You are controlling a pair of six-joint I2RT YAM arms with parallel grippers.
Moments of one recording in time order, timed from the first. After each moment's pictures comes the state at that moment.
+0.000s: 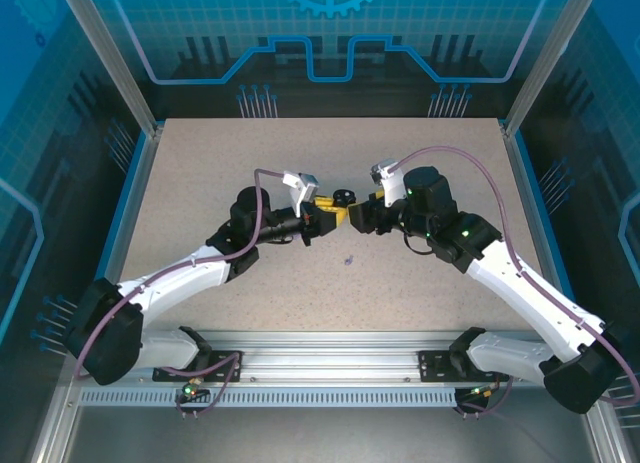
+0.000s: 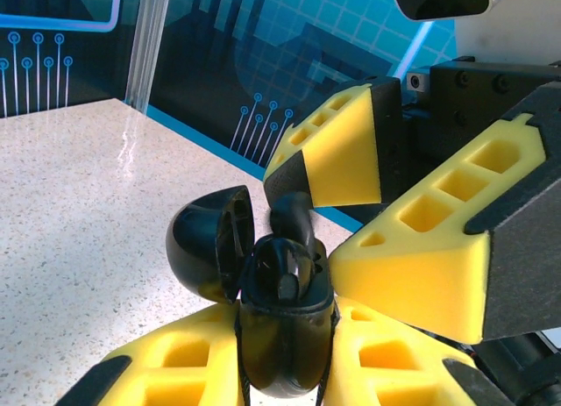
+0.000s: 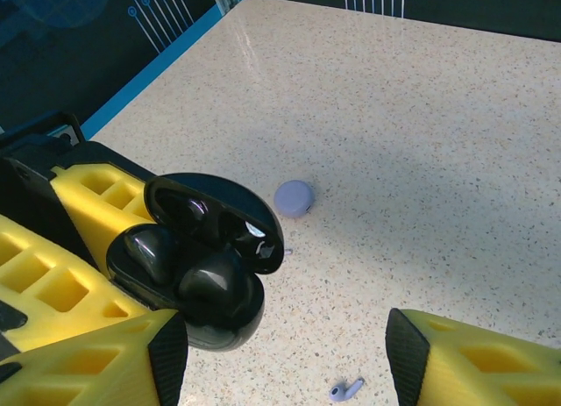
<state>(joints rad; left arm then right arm) -0.60 1.29 0.75 0.47 0.55 -0.33 0.62 1.11 1.07 -0.49 -0.13 0.21</state>
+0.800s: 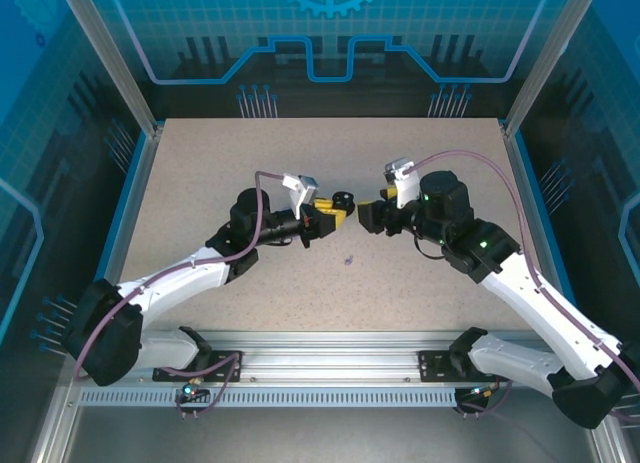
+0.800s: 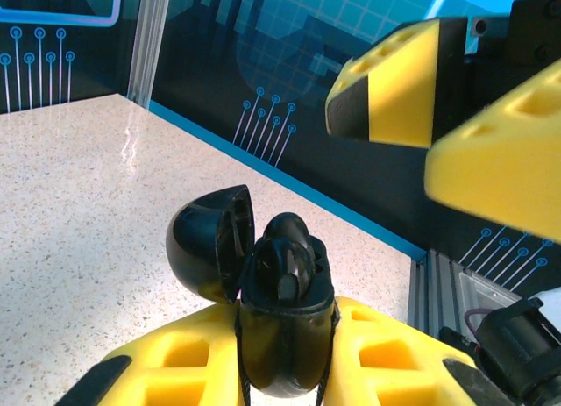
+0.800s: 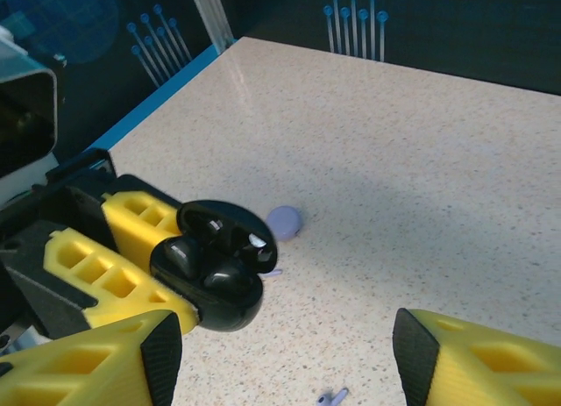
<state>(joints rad) -0.60 1.29 0.73 0.46 0.56 -0.31 0.62 1.01 1.07 -0.51 -0.07 0.21</state>
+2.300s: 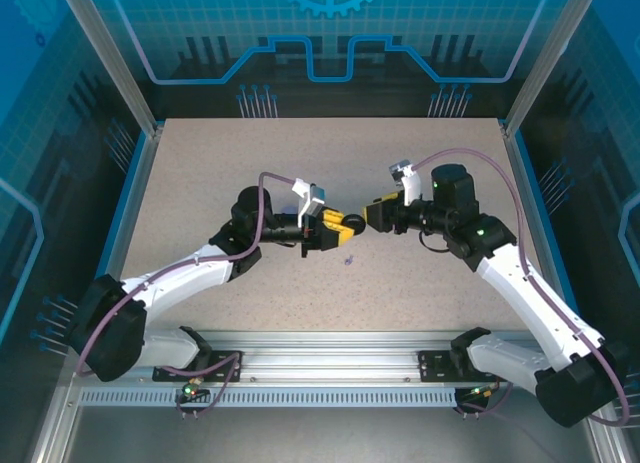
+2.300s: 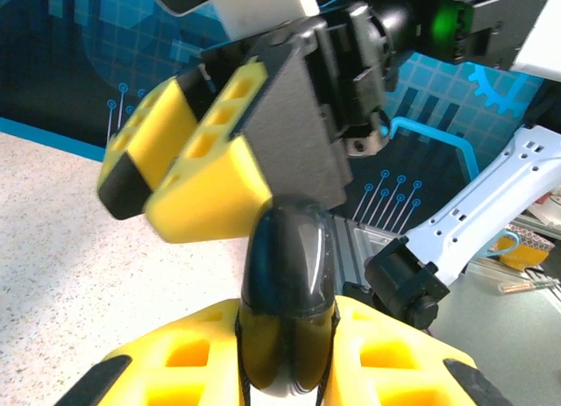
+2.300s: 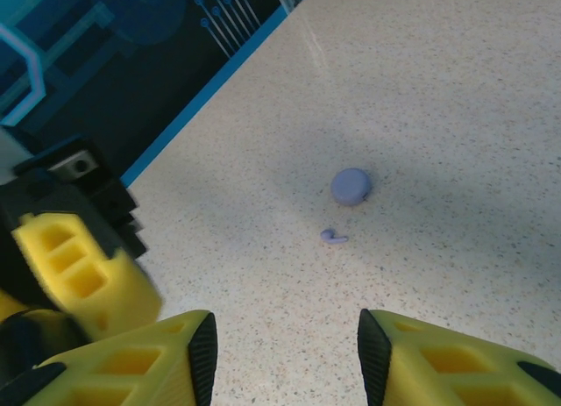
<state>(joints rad) -0.61 1.32 0.76 0.54 0.87 -0.29 0.42 1.05 0.99 -0.44 -0.52 0.23</state>
